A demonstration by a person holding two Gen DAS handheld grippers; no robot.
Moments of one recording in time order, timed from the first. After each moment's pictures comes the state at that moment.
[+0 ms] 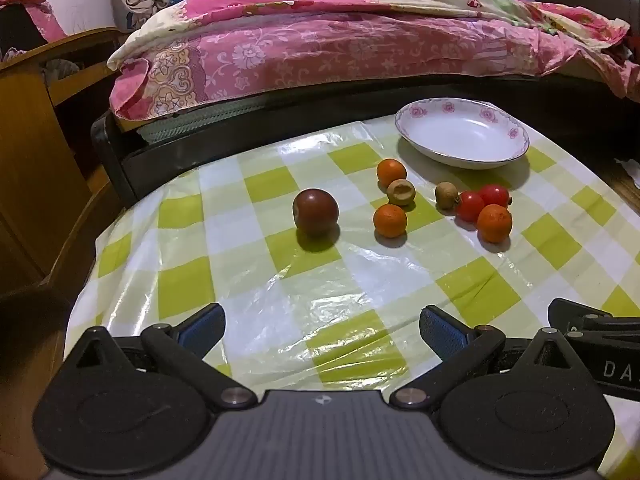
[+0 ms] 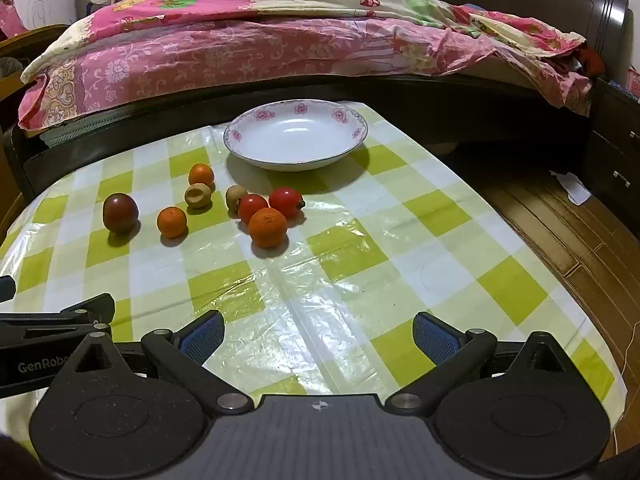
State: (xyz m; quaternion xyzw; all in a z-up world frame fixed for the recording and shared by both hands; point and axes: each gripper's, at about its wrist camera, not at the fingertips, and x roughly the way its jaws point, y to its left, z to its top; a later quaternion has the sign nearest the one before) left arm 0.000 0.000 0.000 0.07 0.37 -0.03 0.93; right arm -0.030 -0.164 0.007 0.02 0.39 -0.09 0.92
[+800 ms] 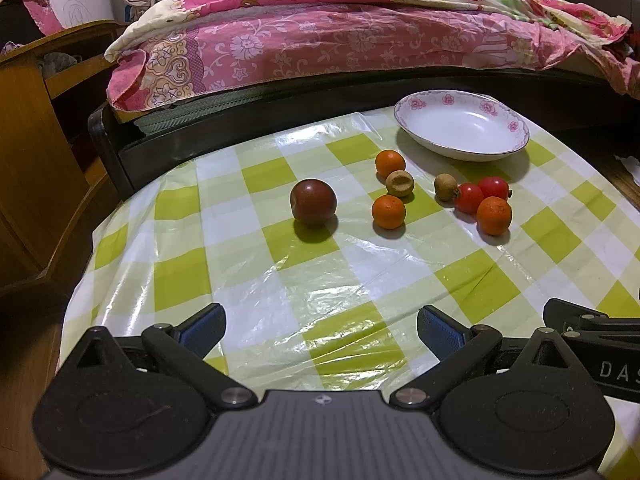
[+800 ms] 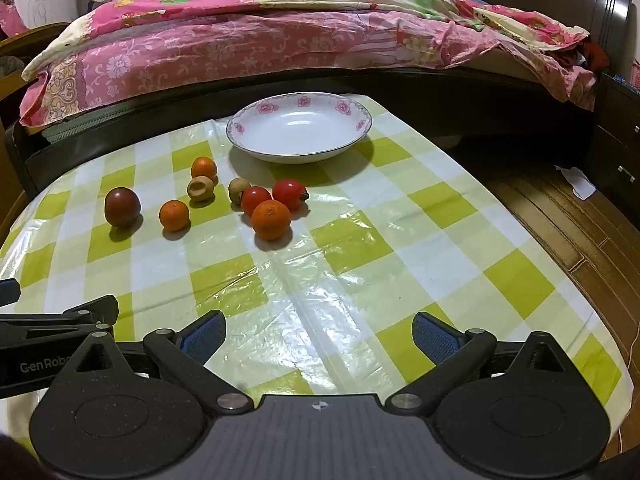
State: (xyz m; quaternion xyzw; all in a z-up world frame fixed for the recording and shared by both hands) left arm 0.000 0.000 -0.006 0.06 0.38 -0.03 0.92; right arm -0.031 -0.161 0.004 0.02 0.39 -0.09 0.91
